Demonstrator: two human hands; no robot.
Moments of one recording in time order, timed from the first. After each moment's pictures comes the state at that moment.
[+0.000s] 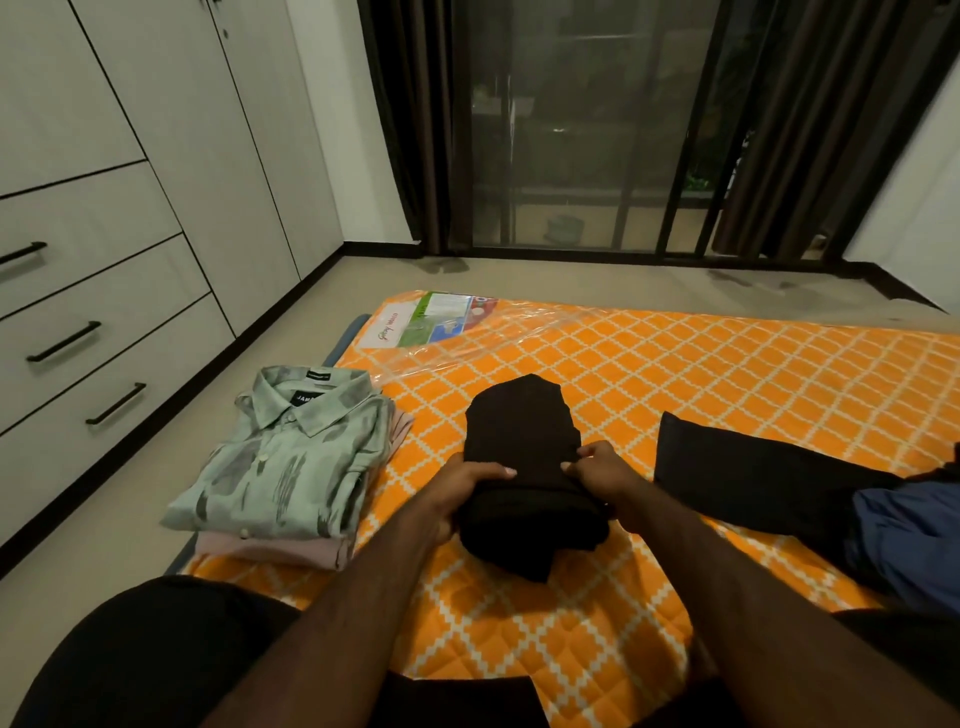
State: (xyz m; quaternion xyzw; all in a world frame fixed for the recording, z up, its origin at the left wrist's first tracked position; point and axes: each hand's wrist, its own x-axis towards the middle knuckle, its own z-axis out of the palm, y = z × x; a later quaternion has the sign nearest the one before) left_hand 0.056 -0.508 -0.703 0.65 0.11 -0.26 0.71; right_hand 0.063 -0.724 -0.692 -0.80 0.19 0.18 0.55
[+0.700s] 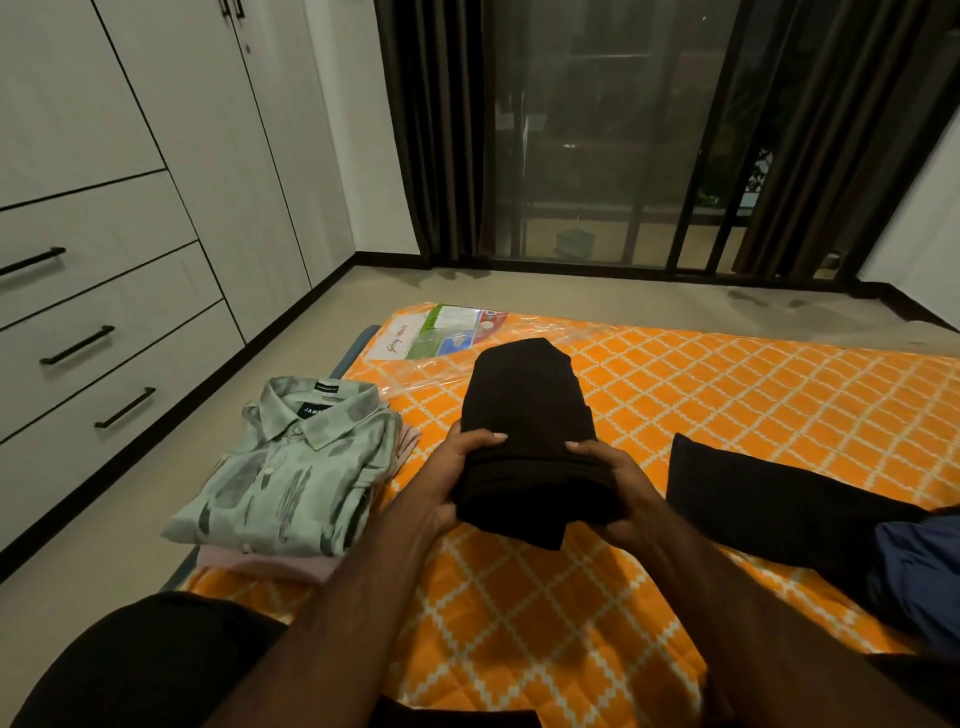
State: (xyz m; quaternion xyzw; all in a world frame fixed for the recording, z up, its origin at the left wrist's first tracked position) left_hand 0.073 -0.501 -0.670 0.51 0.11 -0.22 0.82; right_hand 0.059 -0.717 -0.681 -0.46 0.12 0.21 0.86
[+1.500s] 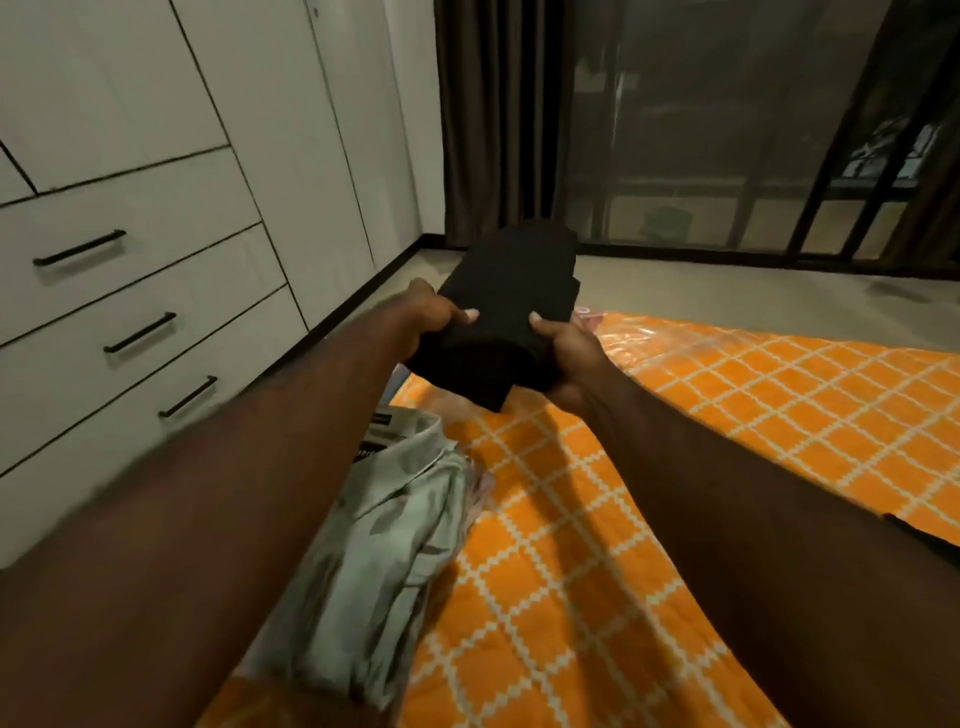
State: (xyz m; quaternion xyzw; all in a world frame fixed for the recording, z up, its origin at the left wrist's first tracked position) left_hand 0.302 -0.360 -0.585 0.85 0.19 -0.04 0.49; right_hand 0.311 -0.534 -0.653 -0.47 0.05 0.11 0.88
